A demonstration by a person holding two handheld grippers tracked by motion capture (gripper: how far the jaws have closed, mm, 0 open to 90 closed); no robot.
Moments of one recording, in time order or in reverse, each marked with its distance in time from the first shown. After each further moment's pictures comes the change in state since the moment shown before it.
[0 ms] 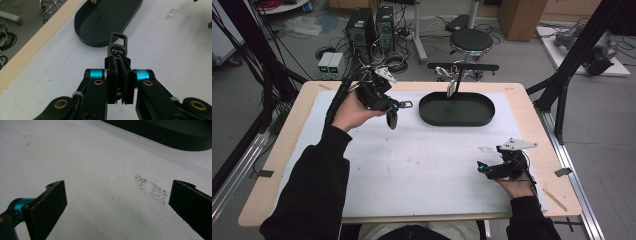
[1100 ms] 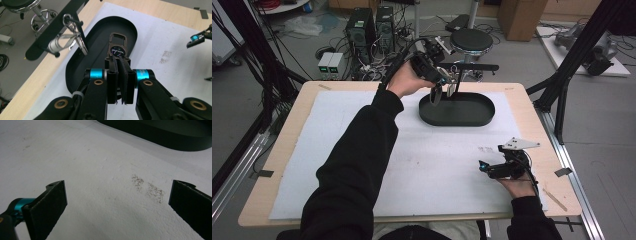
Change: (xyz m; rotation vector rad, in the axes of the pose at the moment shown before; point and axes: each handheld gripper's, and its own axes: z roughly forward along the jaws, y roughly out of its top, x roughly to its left) left arm -0.009 0.131 0.067 -0.016 -0.052 0.059; right arm -0.005 -0.001 -0.002 -0.012 0.004 0.013
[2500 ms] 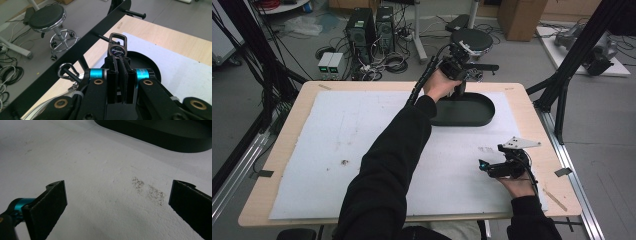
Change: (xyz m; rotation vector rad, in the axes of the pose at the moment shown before) left arm -0.003 0.028 0.091 -0.164 0.161 -0.077; right arm -0.001 0.001 0.000 -0.014 0.008 0.016
